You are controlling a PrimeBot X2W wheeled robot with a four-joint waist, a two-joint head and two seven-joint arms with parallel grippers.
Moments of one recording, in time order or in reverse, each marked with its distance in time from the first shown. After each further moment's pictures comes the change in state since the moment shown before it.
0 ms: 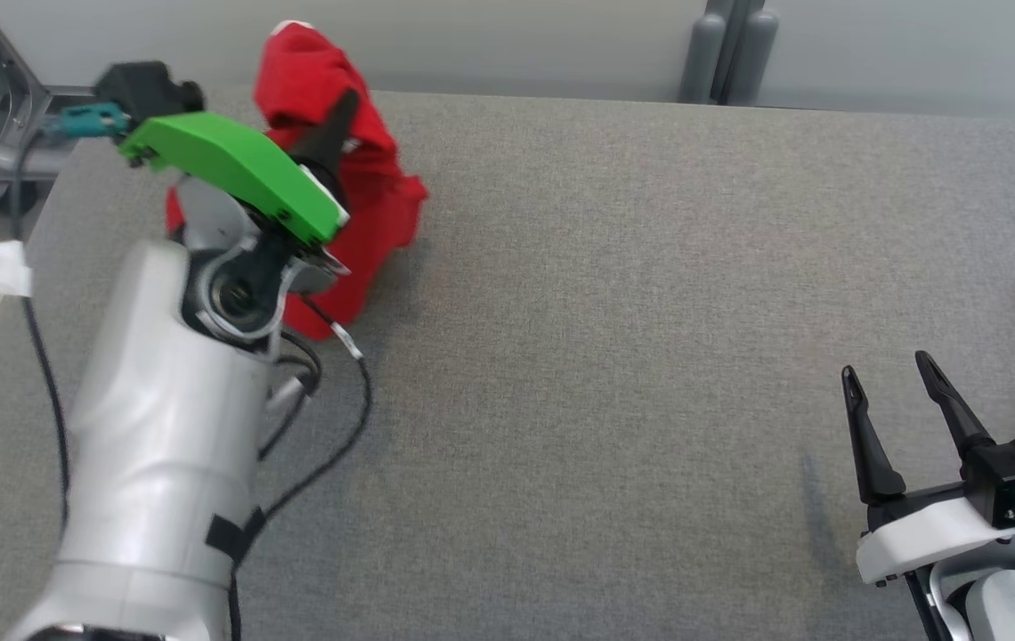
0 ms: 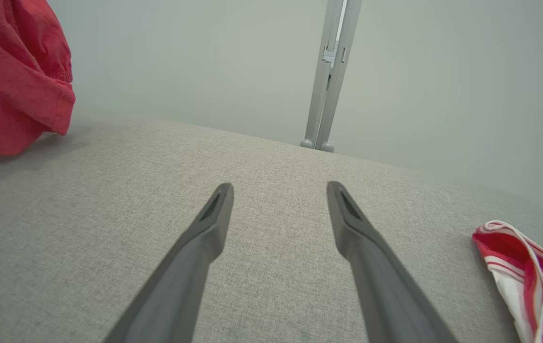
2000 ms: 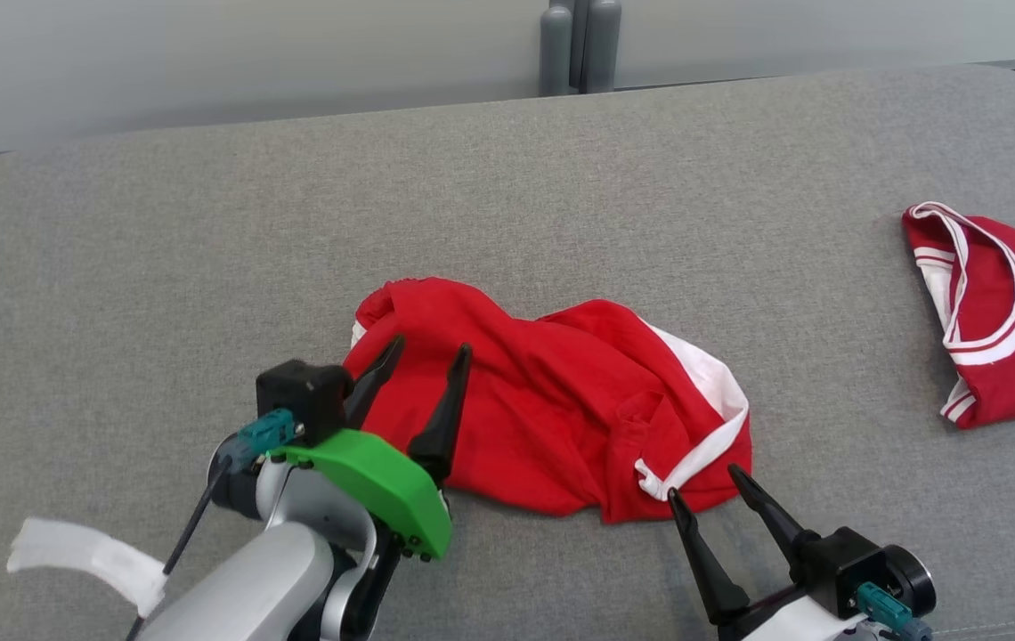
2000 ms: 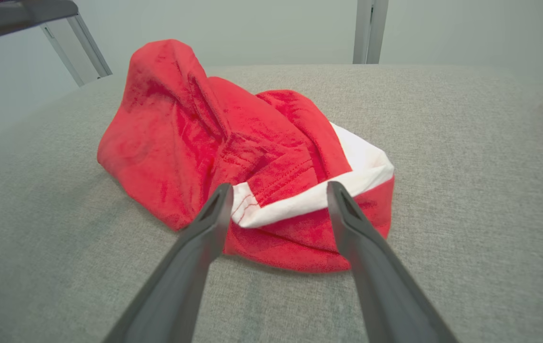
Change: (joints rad) left arm 0.435 0.347 -0.711 -0.702 0.051 0.444 -0.378; right arm 0.083 0.065 0.298 0.049 0.091 0.000 0.000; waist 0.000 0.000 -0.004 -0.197
